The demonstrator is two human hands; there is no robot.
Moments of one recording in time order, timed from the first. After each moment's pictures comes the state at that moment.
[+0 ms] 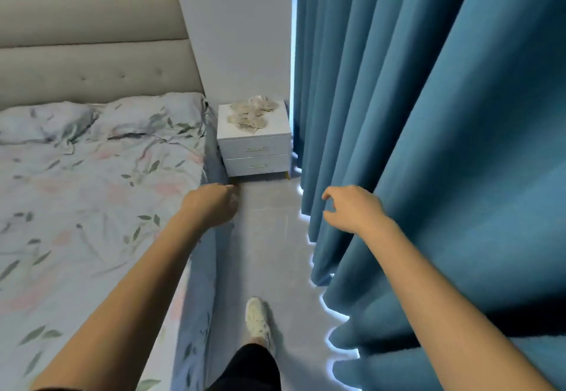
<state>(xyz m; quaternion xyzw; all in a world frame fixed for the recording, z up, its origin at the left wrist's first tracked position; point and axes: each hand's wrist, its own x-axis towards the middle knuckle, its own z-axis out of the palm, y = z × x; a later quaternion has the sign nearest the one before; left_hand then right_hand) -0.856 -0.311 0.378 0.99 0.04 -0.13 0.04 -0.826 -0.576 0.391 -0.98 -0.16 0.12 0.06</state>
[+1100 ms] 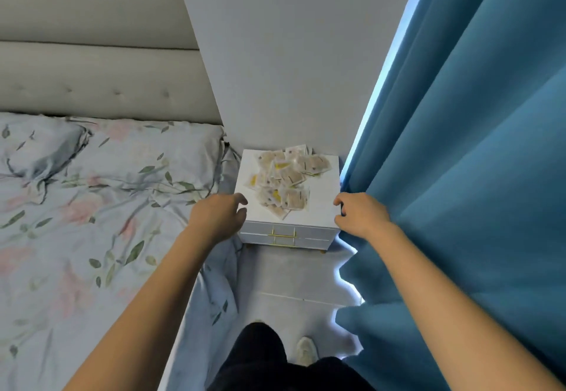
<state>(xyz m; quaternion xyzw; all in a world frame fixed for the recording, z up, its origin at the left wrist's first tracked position) -0.215 -0.079 0.305 0.97 0.16 -0.13 0.09 -0.105 -0.327 0.311 -0.95 -0.21 0.22 0.06</state>
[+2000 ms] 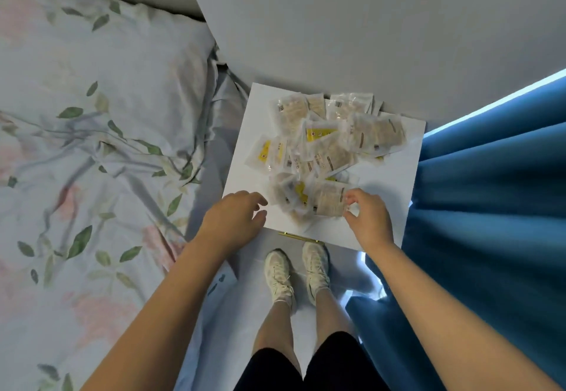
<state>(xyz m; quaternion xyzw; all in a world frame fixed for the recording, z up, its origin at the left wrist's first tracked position) -0.011 0.027 0.039 0.88 0.25 -0.32 0.26 0.099 -0.194 -0.044 -0.92 -0.14 0.29 0.23</state>
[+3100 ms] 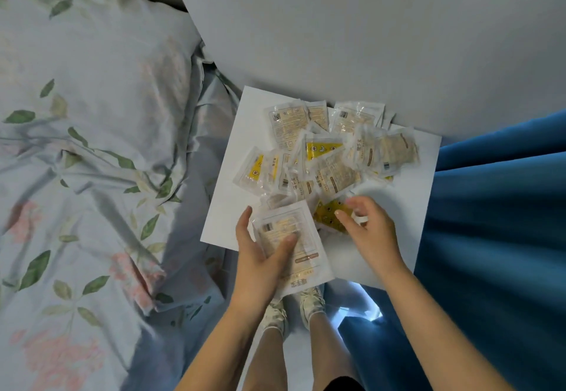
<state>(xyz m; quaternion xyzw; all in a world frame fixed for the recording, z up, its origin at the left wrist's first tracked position) -0.005 -0.034 -0.021 0.51 0.49 -0.01 0.70 0.126 -0.169 -0.059 -0.87 -0.05 0.33 0.37</state>
